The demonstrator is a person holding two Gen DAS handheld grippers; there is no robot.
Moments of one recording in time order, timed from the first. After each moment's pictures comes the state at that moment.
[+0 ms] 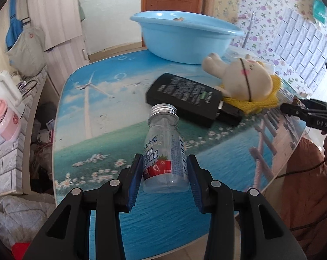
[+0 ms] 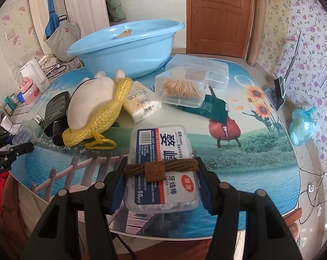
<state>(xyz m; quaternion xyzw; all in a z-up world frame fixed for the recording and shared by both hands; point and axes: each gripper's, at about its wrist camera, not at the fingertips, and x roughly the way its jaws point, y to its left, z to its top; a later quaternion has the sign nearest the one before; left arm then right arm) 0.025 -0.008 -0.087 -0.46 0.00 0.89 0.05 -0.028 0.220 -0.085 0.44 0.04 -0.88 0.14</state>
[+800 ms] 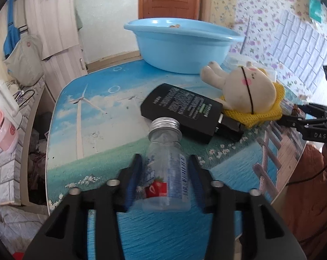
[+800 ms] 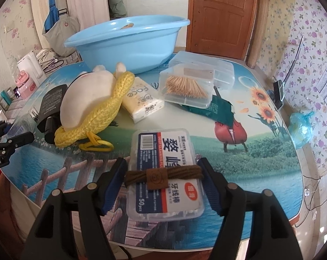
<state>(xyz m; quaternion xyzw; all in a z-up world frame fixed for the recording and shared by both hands) 0.010 -0.005 -0.088 -0.43 -0.01 0.90 0.05 -0.036 0.211 -0.094 0.44 0.05 -0.89 0.13</state>
